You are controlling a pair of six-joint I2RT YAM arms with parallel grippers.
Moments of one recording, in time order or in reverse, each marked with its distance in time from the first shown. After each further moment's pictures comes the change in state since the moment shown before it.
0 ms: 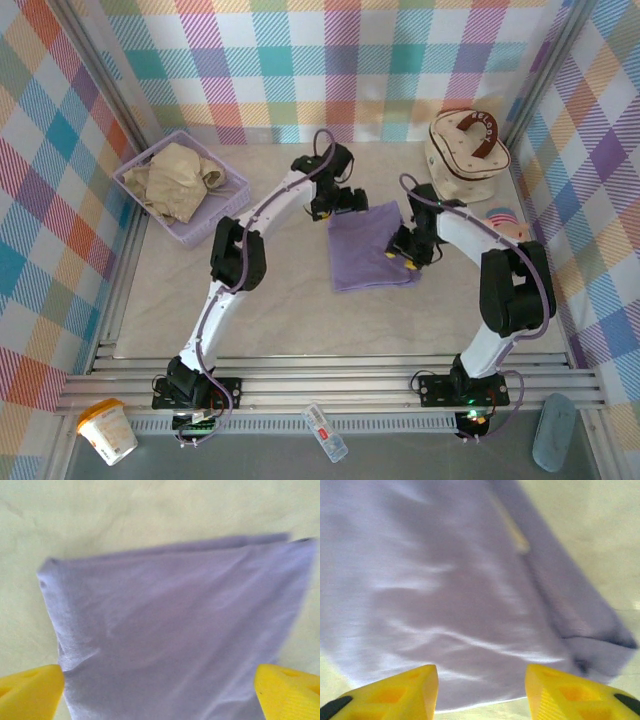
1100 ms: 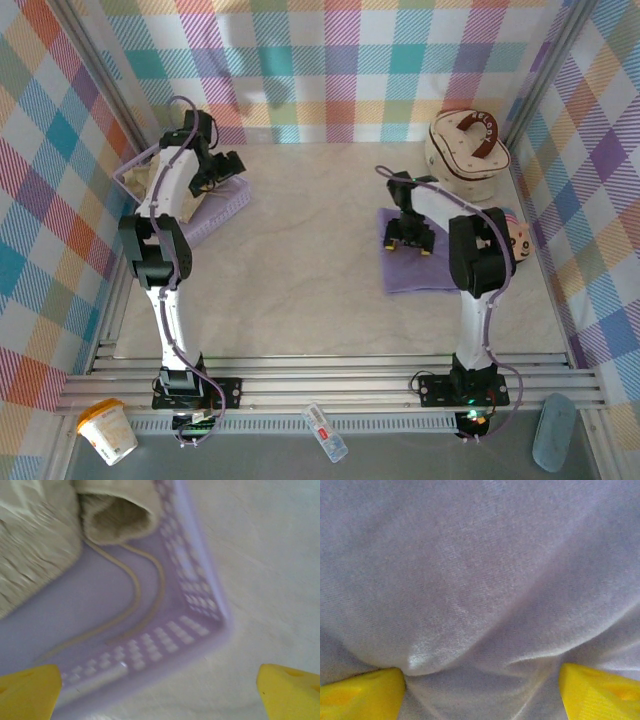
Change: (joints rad) left arm 0.575 -0.290 -0.313 0.014 -0.143 0.138; right arm -0.010 0.353 0.317 -0.235 0.366 -0.164
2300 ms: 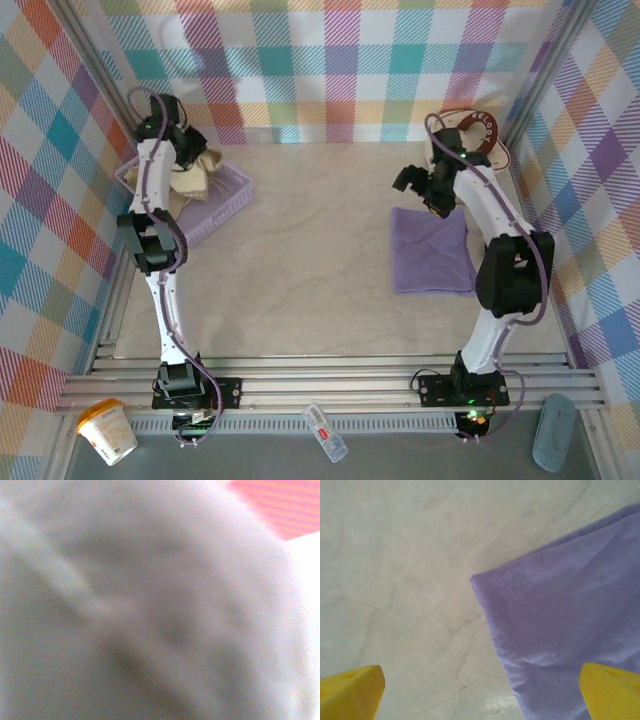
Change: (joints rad) left arm 0.137 0.196 0.402 0.100 0.172 -0.156; right arm -0.148 -0.238 0.121 0.150 -0.300 0.120
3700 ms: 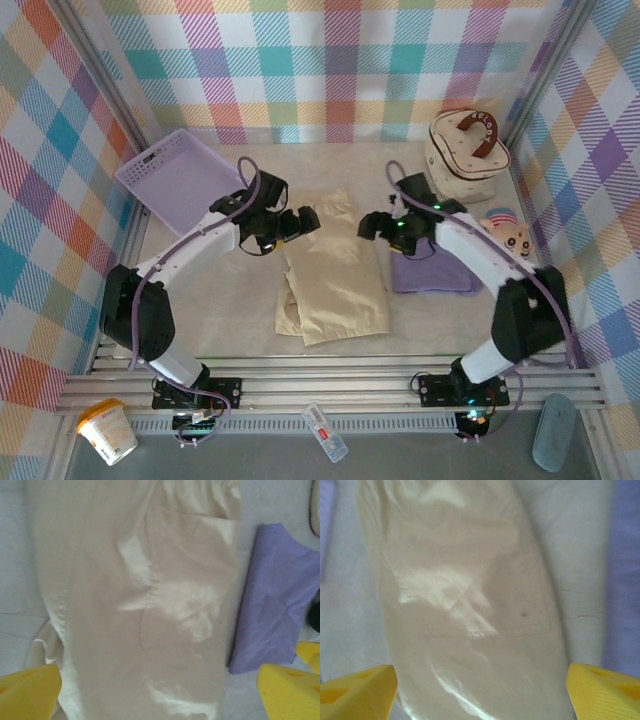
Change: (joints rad) left arm -0.628 -0.768 -1.218 0.267 0.011 -0.156; right arm 0.274 -0.233 -0.436 0.213 -0.141 -0.023
